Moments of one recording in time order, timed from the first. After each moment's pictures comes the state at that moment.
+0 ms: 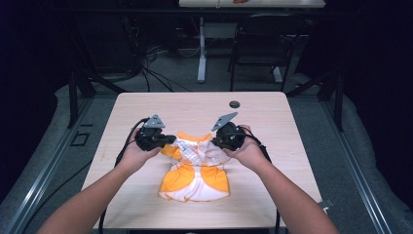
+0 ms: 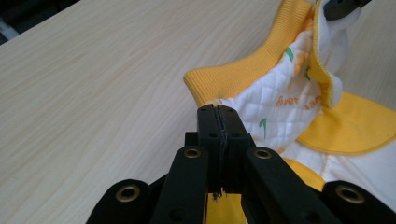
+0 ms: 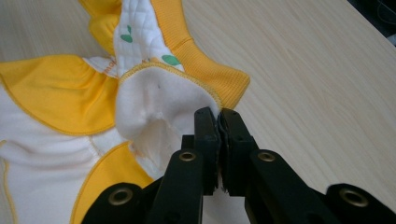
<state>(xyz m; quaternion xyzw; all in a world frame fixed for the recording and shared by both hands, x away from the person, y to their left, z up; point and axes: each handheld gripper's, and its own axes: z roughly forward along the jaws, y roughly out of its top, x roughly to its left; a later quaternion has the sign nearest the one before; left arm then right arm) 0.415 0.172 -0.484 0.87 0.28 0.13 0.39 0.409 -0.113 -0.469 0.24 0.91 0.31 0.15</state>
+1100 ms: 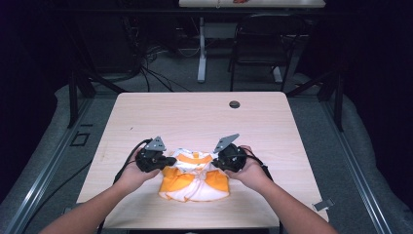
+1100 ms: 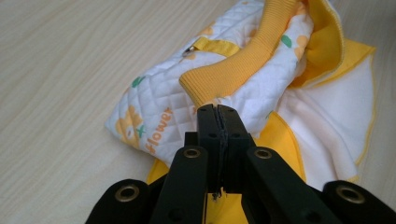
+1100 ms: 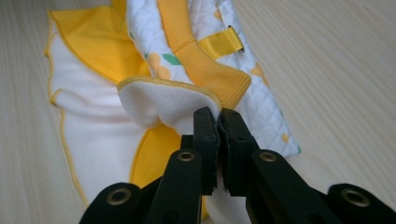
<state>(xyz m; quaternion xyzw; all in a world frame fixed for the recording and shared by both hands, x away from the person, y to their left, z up) 0.374 0.173 -0.525 0.89 0.25 0.08 0.37 0.366 -0.118 -0.510 0.23 0.92 0.31 0.10</state>
